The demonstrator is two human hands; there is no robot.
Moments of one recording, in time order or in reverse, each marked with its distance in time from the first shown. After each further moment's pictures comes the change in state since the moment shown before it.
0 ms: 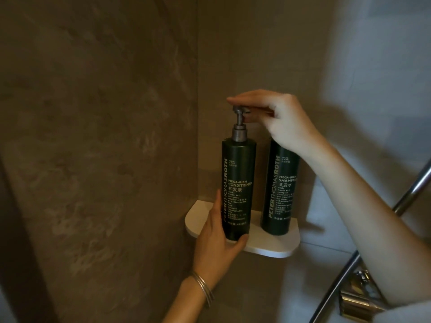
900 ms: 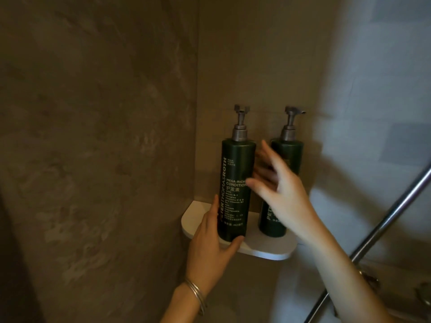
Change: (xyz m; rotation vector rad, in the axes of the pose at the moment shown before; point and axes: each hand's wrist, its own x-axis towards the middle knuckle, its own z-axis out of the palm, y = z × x) left_hand -0.001 -0.010 -0.001 0.050 0.046 0.051; right_hand -0.096 0.001 0.053 0.226 0.121 0.420
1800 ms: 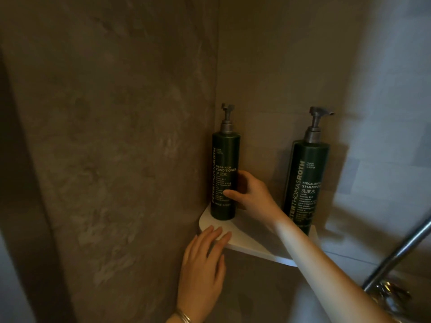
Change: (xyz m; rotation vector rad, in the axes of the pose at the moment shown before) left_hand -0.038 -0.041 -0.029 0.475 0.010 0.137; right_hand 0.045 0.050 0.070 -0.012 -0.160 0.219
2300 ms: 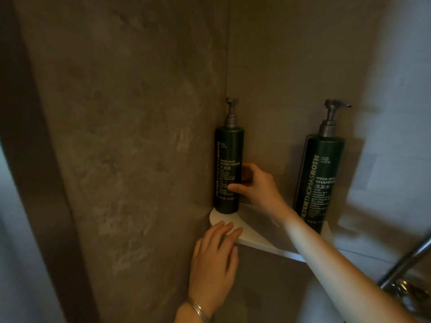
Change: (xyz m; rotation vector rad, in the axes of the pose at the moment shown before) left_hand 0.003 0.004 -0.005 0.004 0.043 0.021; right_hand 0.015 0.005 0.010 -0.067 0.052 -0.027
